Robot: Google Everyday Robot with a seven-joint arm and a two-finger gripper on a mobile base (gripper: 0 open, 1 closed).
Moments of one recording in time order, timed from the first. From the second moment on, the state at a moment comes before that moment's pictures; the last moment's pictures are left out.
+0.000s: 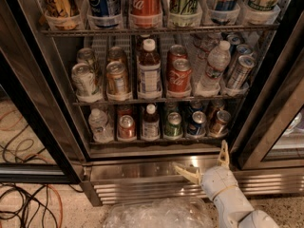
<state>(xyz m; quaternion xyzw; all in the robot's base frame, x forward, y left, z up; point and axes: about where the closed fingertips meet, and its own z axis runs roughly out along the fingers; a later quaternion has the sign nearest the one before) 0.498 -0.170 0.655 -0.17 0.71 0.04 0.69</state>
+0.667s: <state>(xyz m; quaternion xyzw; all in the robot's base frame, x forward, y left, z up) 0.515 -0.175 0.640 -0.11 0.69 0.08 0.71</state>
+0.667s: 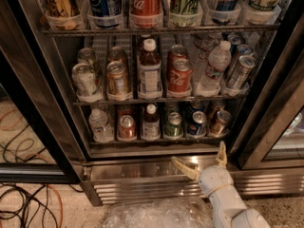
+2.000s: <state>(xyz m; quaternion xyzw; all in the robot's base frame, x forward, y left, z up) 0.575 -0.187 0.591 -0.03 0.68 0.09 0.72</state>
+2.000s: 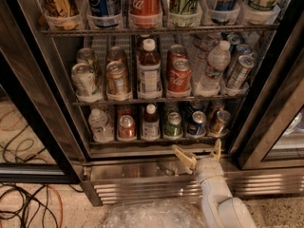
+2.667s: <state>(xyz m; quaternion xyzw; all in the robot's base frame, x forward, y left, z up) 0.575 -0.187 0.590 -0.03 0.68 0.09 0.72</state>
